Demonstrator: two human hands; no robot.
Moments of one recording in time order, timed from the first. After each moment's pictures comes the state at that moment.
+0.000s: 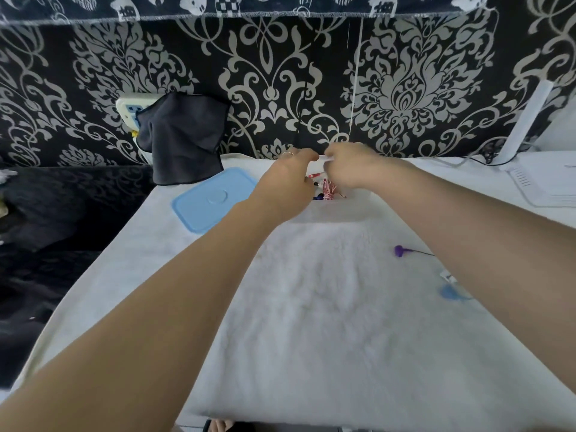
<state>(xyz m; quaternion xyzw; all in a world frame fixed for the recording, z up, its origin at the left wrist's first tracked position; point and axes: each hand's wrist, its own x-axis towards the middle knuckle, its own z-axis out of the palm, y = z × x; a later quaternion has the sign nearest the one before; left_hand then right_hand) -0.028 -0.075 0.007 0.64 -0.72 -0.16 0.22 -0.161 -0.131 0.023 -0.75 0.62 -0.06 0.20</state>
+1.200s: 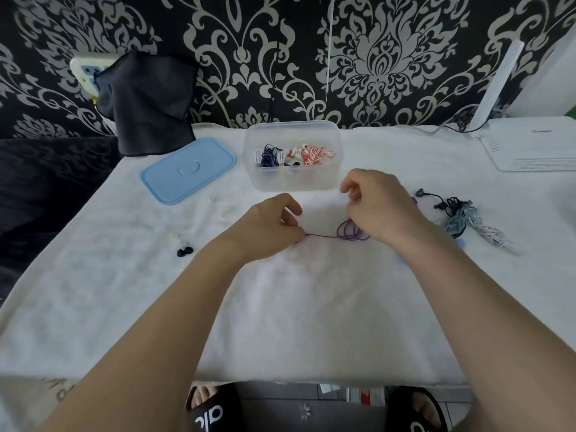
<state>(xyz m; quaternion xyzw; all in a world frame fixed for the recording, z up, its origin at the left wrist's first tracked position) -0.036 0.009 -0.040 0.64 -0.61 -0.43 0.18 -0.237 -0.024 -0.029 -0.72 0.64 -0.17 0.21</state>
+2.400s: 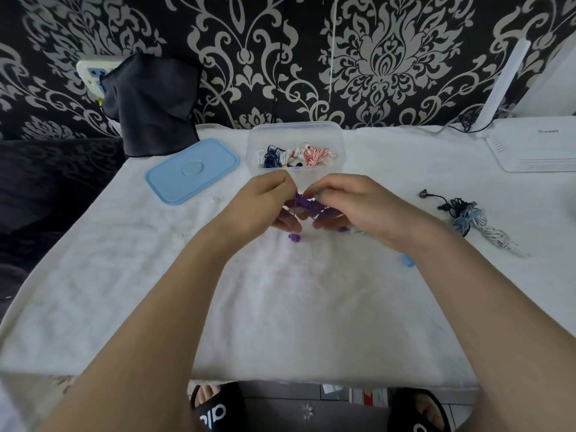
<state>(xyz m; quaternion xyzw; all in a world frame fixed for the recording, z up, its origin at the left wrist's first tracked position) -0.036 0.007 -0.005 0.58 -0.54 -0.52 0.33 -0.220 -0.011 -0.005 -0.61 0.50 -0.22 0.57</state>
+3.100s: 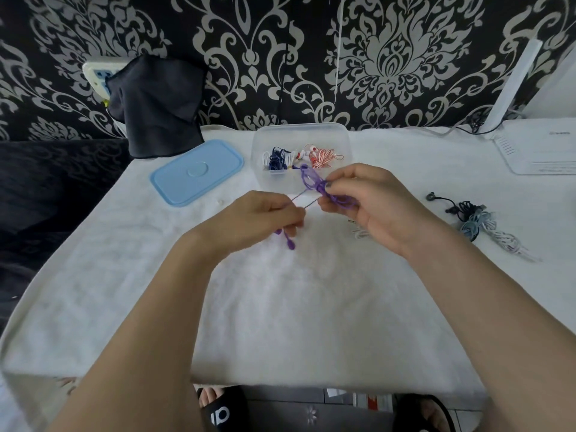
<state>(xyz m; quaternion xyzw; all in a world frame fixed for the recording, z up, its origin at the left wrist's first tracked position) -0.016 0.015 -0.003 0.60 -0.61 -0.47 0.20 -0.214 -0.021 -0.011 -0.43 0.48 -0.41 0.65</state>
